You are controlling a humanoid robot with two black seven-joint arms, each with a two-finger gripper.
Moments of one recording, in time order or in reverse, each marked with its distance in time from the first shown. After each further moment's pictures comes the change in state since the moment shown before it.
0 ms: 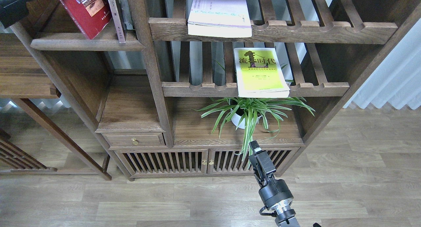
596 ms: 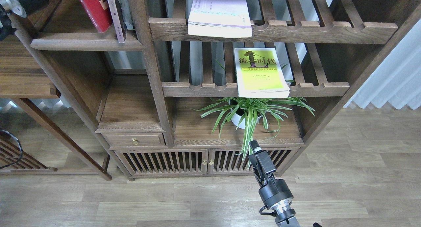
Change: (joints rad) left arm -0.148 -0.125 0.025 0.186 0.099 0.001 0.000; right arm -0.007 0.000 0.003 0.008 0.000 0.000 0.000
